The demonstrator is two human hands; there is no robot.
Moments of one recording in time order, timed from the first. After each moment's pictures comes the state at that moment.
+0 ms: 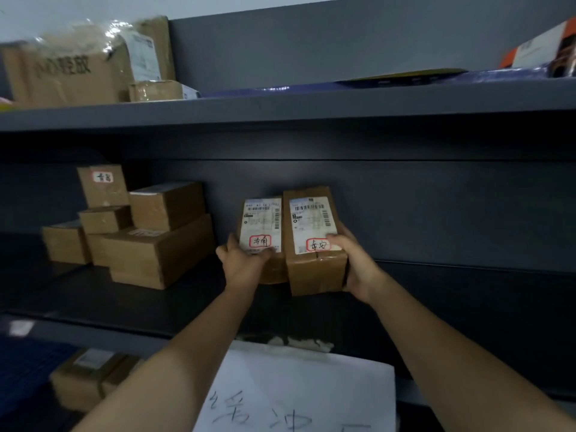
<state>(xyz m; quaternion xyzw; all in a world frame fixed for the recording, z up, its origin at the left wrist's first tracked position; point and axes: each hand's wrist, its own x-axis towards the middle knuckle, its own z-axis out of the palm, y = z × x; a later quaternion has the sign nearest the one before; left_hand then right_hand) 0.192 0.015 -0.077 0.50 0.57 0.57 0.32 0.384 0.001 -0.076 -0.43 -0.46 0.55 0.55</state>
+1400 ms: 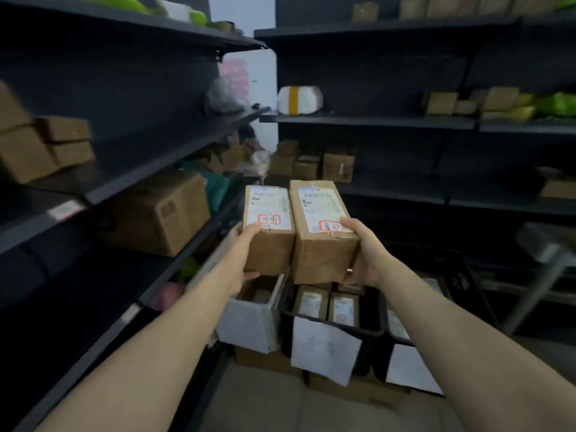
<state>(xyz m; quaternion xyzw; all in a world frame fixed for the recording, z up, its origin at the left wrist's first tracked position) 0.689 -0.562 -0.198 0.67 0.15 -0.05 0.73 0.681 -0.785 -0.188 -0.60 0.19 0.15 0.77</state>
